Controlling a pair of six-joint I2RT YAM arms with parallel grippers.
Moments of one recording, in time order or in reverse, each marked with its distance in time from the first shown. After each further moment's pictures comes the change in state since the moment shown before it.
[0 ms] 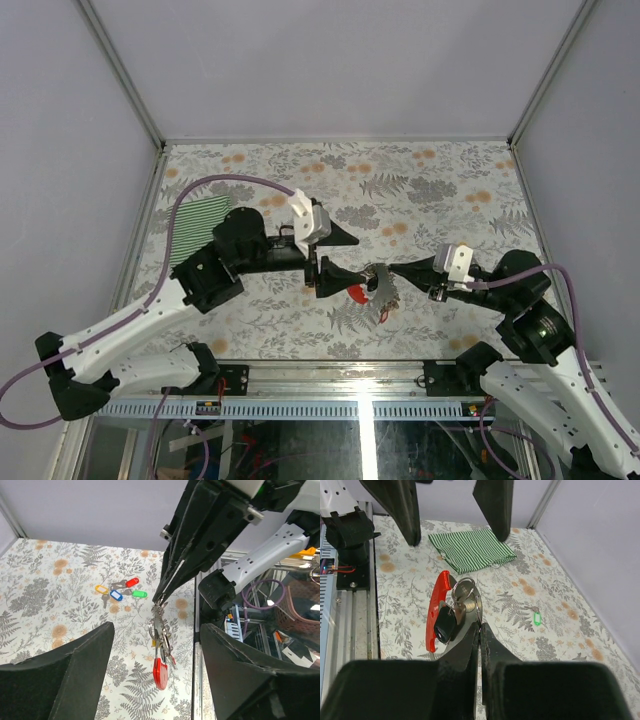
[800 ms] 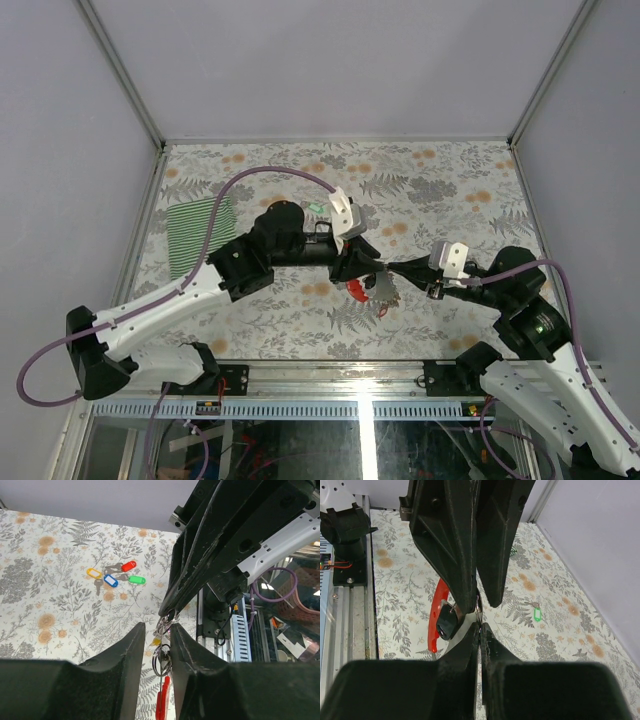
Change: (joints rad) left arm -0.024 0.197 0.056 0.013 -0.024 0.013; right arm 0.000 0.030 0.009 -0.011 0.006 -0.024
